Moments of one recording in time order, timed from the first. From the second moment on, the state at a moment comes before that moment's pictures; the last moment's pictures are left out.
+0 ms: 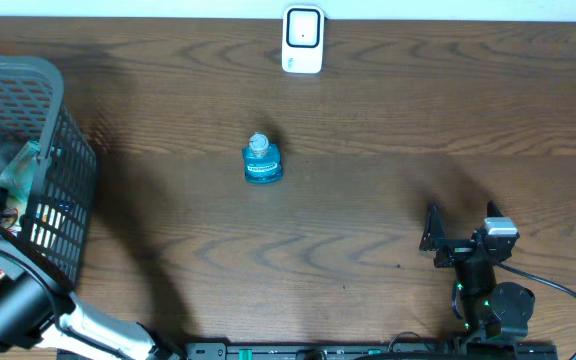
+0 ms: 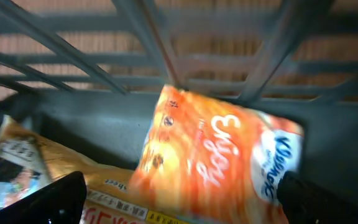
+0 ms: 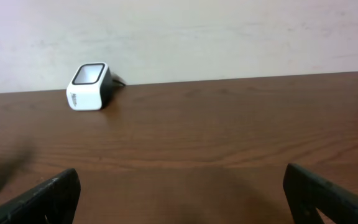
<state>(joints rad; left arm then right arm) 0.81 1.91 1.29 -0.60 -0.47 -0.67 -0.05 0.02 0.01 -0.06 -0.11 0.09</state>
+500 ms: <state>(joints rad) 0.81 1.88 1.29 -0.65 -0.48 -0.57 -0.05 0.02 0.01 -0.06 -0.11 0.09</state>
